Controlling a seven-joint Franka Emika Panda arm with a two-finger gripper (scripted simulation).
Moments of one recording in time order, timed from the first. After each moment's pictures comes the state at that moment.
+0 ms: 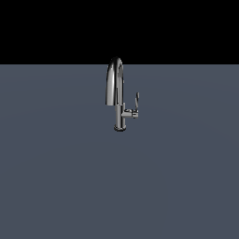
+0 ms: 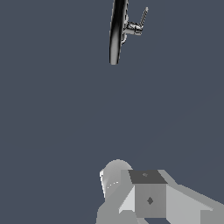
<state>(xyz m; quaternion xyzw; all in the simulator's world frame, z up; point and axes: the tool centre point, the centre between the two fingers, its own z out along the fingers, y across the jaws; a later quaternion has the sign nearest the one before) -0.261 0.004 0.478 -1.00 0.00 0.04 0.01</state>
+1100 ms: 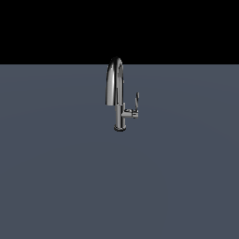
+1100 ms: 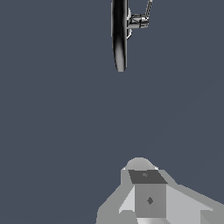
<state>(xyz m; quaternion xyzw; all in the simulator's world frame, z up) -0.204 0.009 0.471 -0.99 0.07 0.09 0.07</state>
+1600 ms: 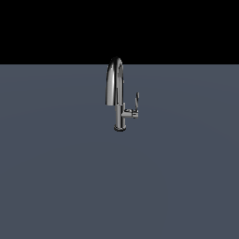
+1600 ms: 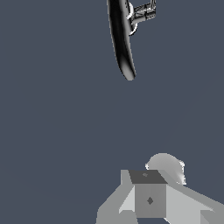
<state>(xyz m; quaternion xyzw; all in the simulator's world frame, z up) -0.143 0.007 0.457 -0.97 0.14 0.15 0.15</state>
